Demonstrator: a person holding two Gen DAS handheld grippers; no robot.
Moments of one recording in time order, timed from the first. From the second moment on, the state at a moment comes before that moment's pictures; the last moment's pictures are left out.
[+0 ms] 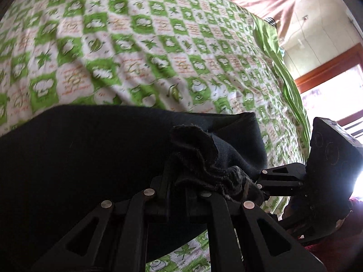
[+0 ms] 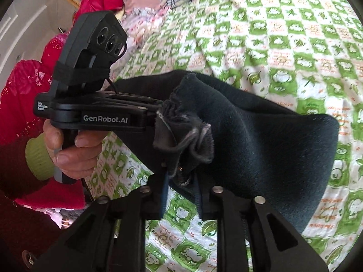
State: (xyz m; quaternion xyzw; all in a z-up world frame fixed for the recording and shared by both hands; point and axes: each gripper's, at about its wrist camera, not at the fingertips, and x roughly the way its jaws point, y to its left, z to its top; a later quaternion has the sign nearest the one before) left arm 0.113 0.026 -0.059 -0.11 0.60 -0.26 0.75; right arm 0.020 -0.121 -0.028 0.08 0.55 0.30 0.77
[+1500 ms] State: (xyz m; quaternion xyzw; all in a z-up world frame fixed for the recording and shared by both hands) left arm -0.039 0.293 -0.059 -0.43 0.50 0.13 0.74; right arm 0.152 0.086 -0.020 -0.06 0.57 0.45 0.68
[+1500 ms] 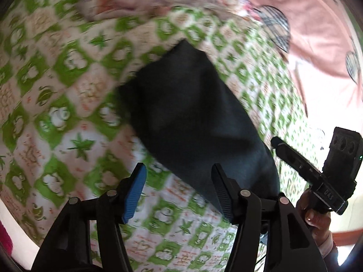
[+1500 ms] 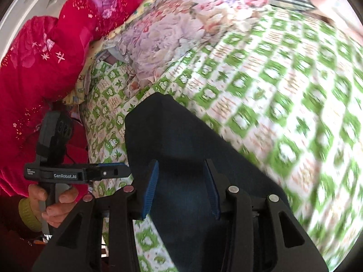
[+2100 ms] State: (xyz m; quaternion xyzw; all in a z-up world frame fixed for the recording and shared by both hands) left arm -0.010 0.334 -0.095 -0.48 0.51 0.16 0.70; right arm 0.199 0.191 -0.071 -0.13 0.60 0.51 0.60
